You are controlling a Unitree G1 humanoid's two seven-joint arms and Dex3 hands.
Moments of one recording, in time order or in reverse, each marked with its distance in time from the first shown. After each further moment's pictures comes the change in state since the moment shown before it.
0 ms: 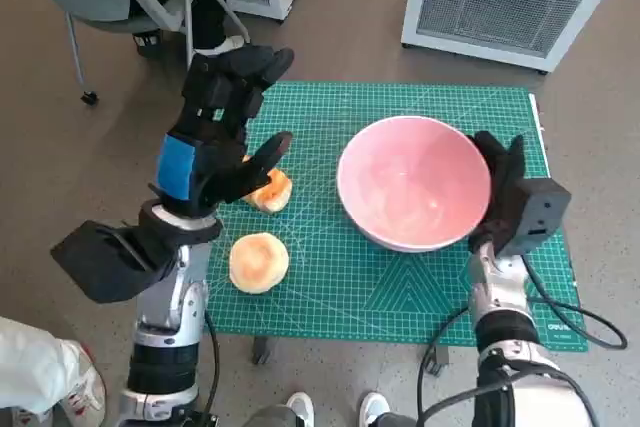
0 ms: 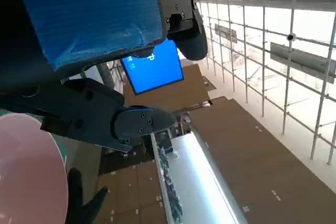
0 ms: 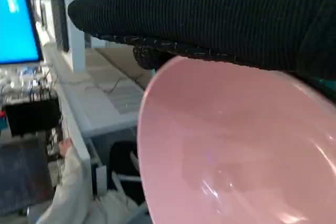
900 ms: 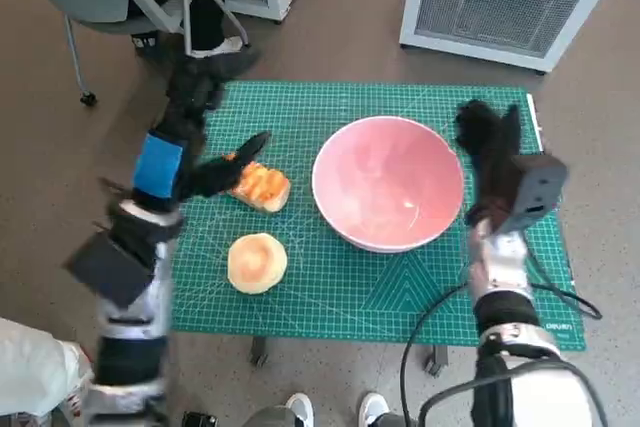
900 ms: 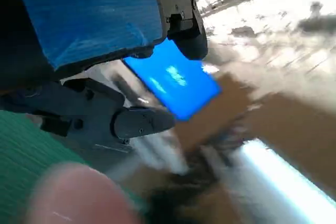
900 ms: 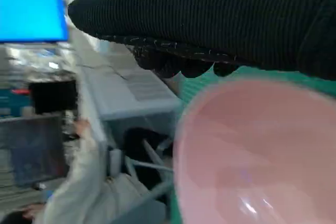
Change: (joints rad) left arm -0.057 0.274 0.019 0.152 0.337 -0.168 0.035; right arm -0.069 -0.043 0.026 -0.095 -0.018 -0.086 -0.002
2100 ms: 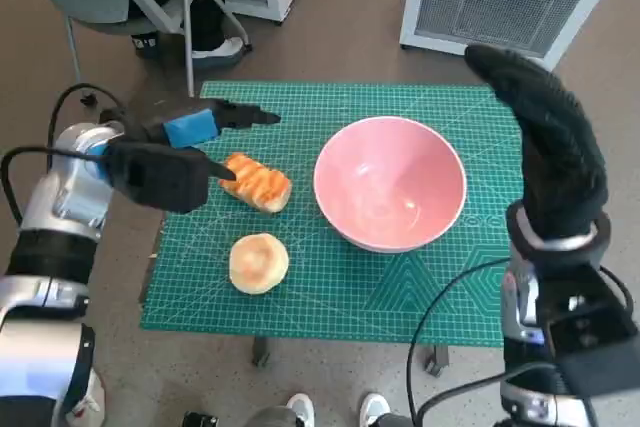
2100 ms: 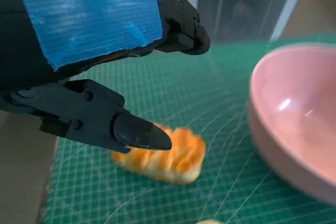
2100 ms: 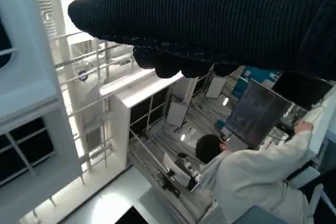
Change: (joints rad) left arm -0.498 0.228 -0.425 0.745 0.383 -0.071 -0.384; right arm 0.337 -0.025 0.181 -1.074 0.020 -0.230 0.215
